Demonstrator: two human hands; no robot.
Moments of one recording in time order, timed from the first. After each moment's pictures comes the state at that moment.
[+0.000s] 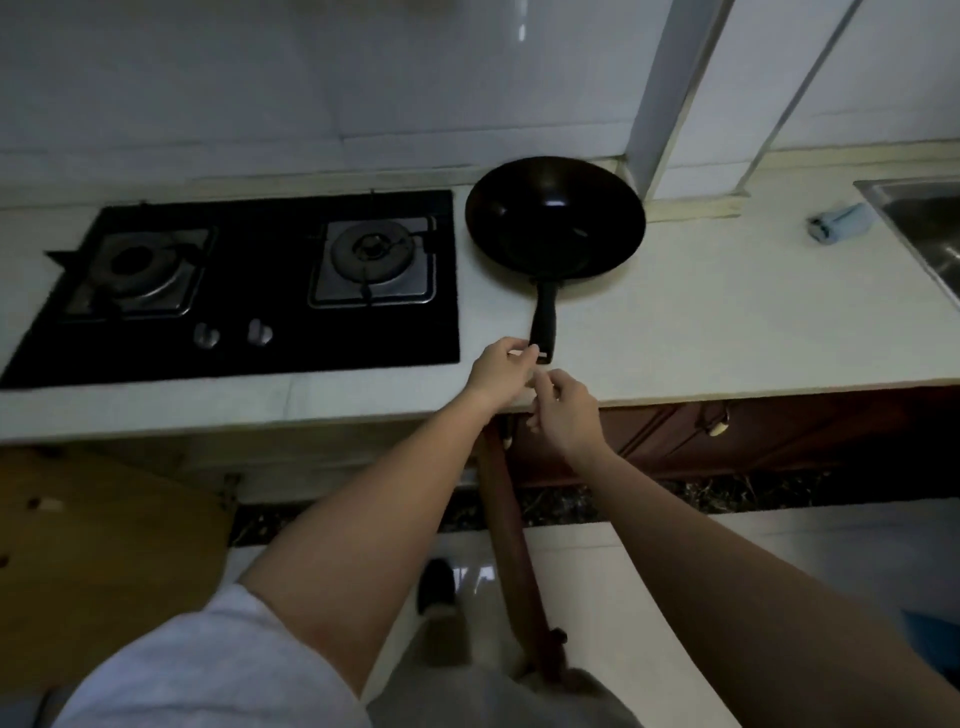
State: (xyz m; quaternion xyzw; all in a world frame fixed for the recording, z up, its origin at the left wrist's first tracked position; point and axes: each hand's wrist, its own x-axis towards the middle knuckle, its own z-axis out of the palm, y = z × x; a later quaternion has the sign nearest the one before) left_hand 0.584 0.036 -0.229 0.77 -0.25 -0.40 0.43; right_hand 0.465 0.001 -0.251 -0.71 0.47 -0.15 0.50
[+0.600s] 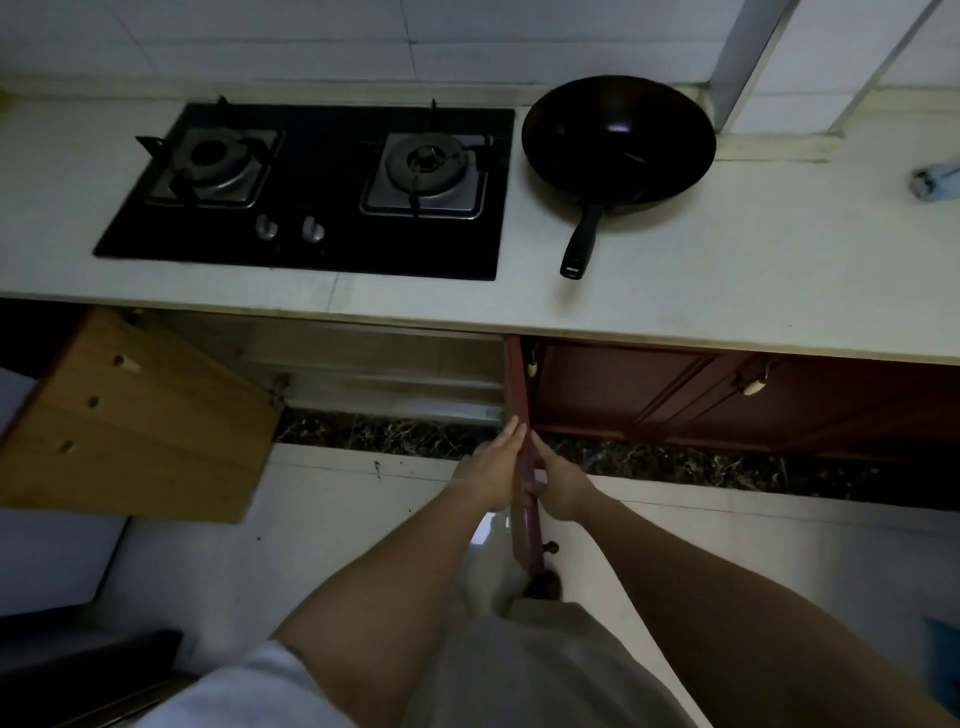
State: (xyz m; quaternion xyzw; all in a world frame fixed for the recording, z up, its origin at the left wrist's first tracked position) left_hand 0.462 0.200 -0.337 0.82 -0.40 -0.41 0.02; right_hand 0.353 0.097 -0.340 -0.80 0.31 0.19 0.48
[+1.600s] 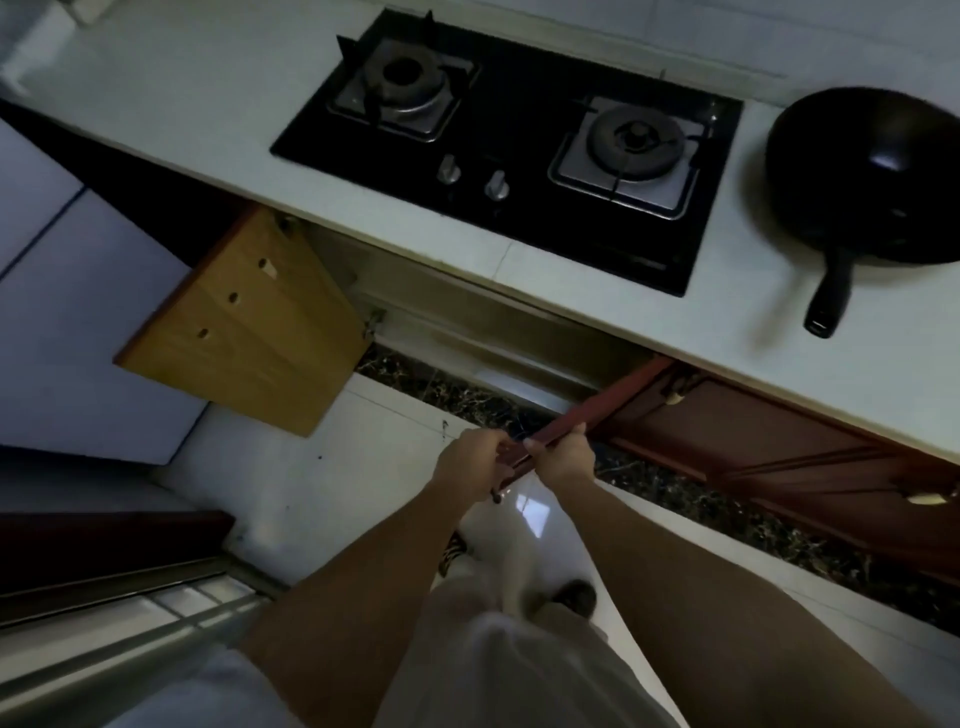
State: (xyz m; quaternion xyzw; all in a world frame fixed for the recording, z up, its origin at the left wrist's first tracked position) left_hand 0.577 0.363 -0.341 0.90 -0.17 -0.36 0.20; right_hand 0.522 0.229 -0.367 -0.72 0.48 0.15 0.49
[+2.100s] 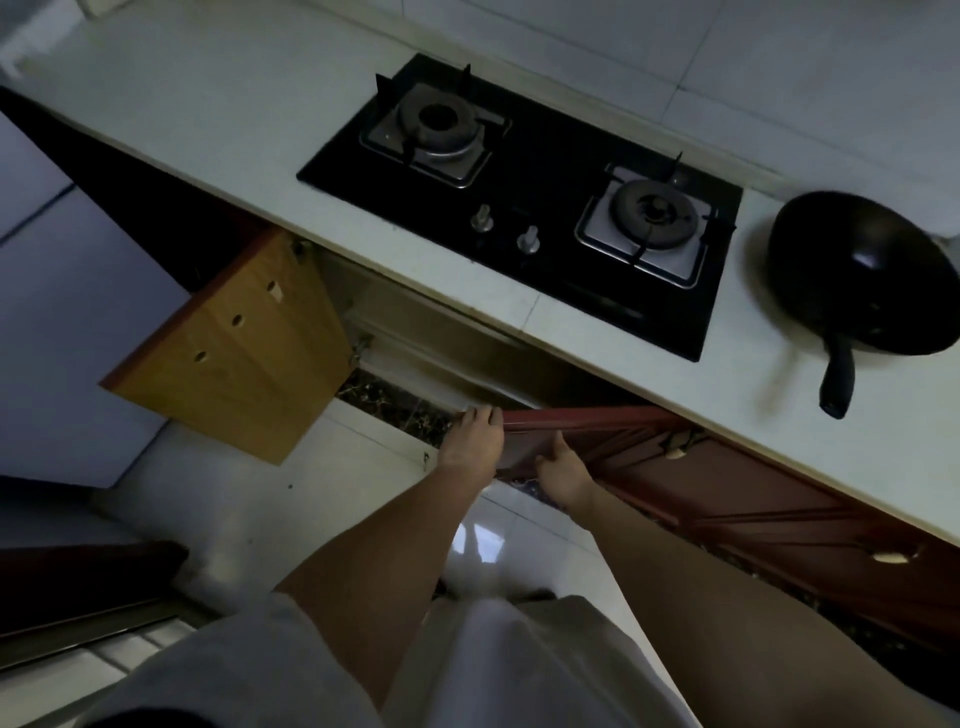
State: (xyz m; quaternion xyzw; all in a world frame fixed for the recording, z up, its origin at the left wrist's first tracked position) left_hand 0.669 0.372 -0.339 0.92 -0.29 -0.25 0.07; right_hand 0.589 0.245 -0.345 -0.76 0.39 0.21 0.48
